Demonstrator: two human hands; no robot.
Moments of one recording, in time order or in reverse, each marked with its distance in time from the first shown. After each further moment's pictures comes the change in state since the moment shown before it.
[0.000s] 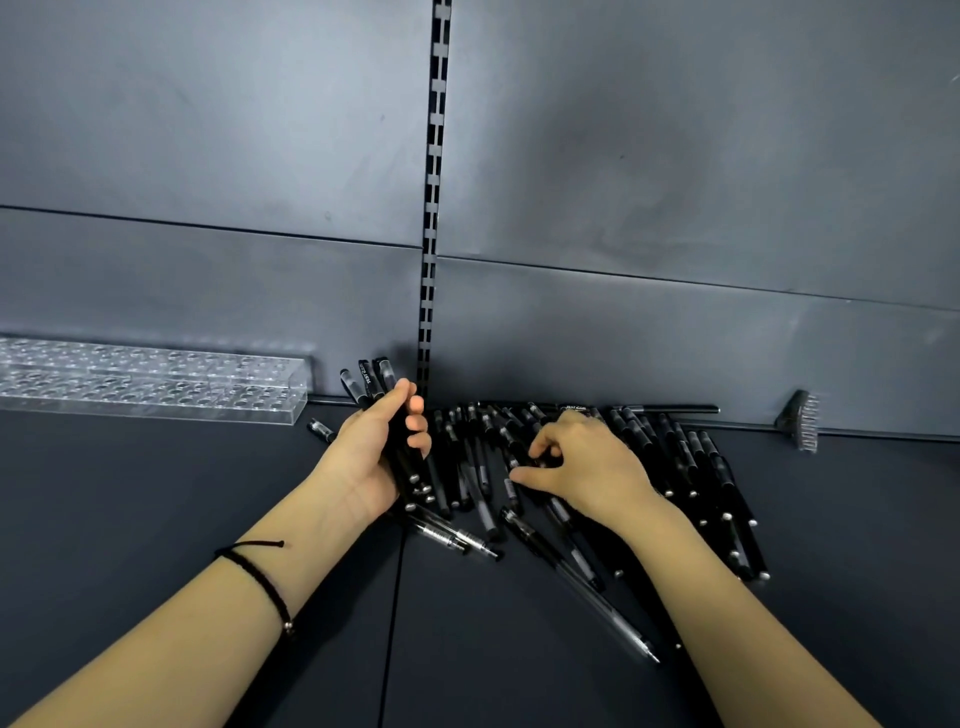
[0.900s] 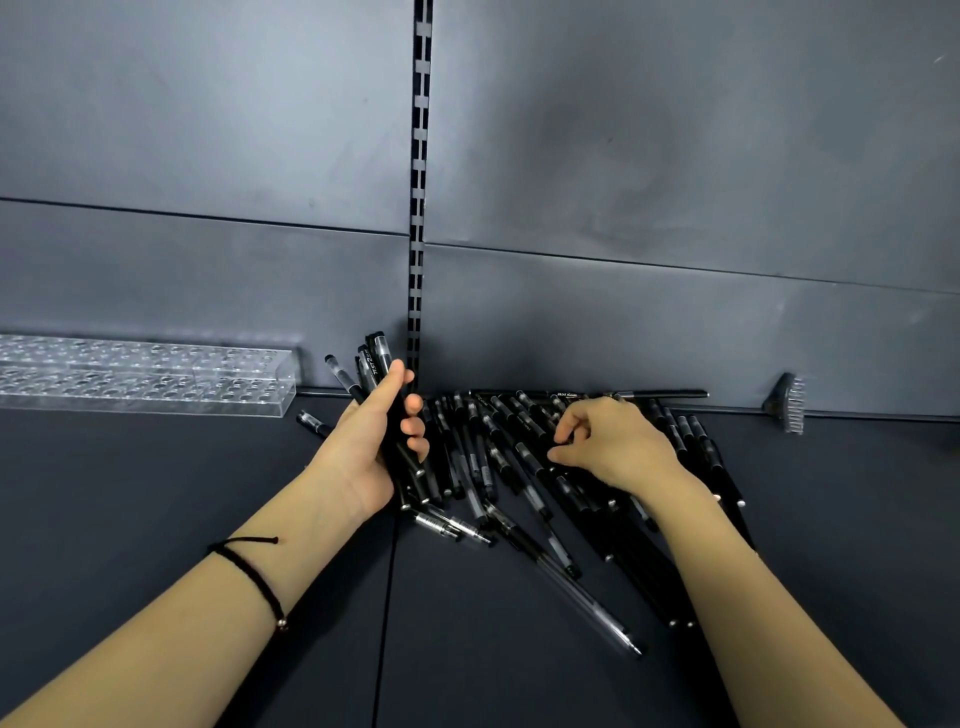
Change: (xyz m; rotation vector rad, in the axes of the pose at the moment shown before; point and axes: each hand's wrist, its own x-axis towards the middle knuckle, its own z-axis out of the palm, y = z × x) left_hand -0.005 -0.004 0.005 0.126 0.014 0.021; right_hand 0.003 0.024 -0.018 0.084 -0.042 0.200
